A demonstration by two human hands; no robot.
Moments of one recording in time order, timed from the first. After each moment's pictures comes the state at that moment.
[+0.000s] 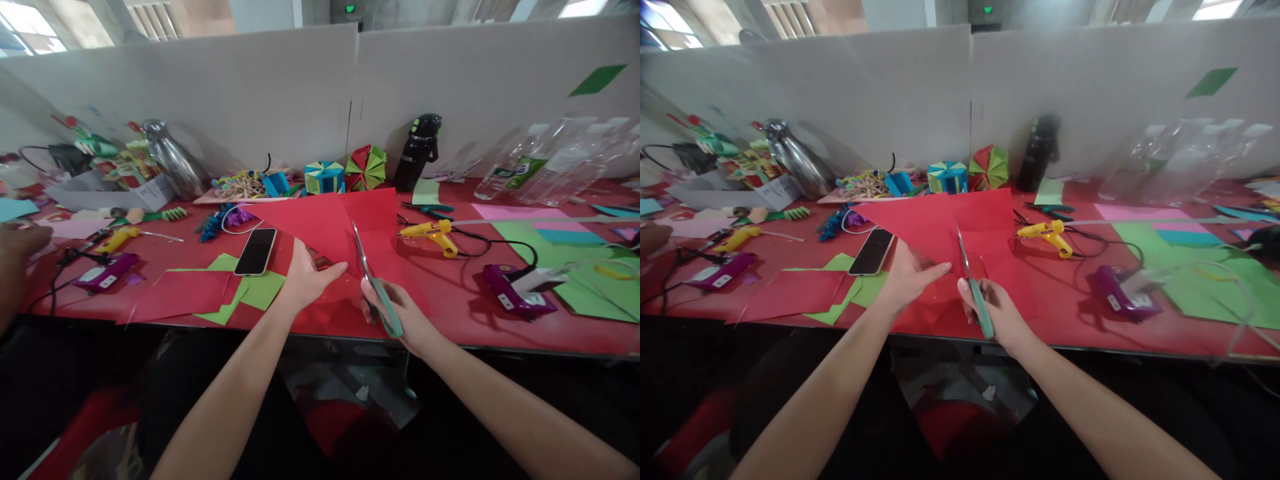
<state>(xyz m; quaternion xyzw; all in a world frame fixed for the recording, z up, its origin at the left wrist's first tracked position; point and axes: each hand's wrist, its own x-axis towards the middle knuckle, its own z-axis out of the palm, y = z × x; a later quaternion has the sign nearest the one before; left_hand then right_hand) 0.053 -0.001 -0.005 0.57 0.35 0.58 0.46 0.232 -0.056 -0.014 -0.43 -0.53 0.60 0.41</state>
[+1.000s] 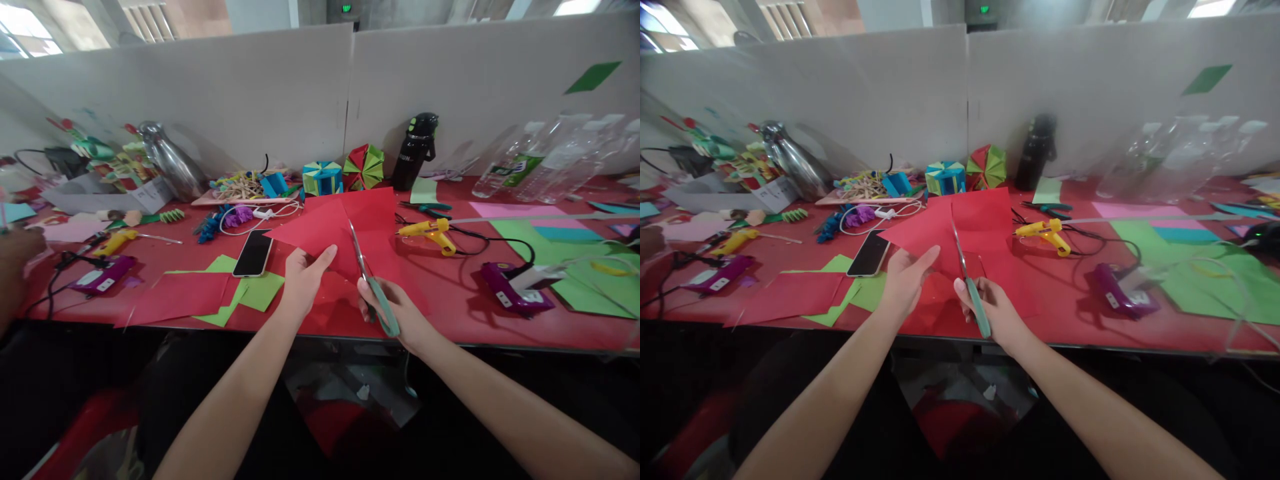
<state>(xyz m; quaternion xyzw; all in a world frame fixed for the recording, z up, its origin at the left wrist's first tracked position) 0.067 -0.005 -0.005 0.45 0.37 0.63 0.52 0.230 -0.055 -0.014 -0.44 -0.51 0.60 0.43</state>
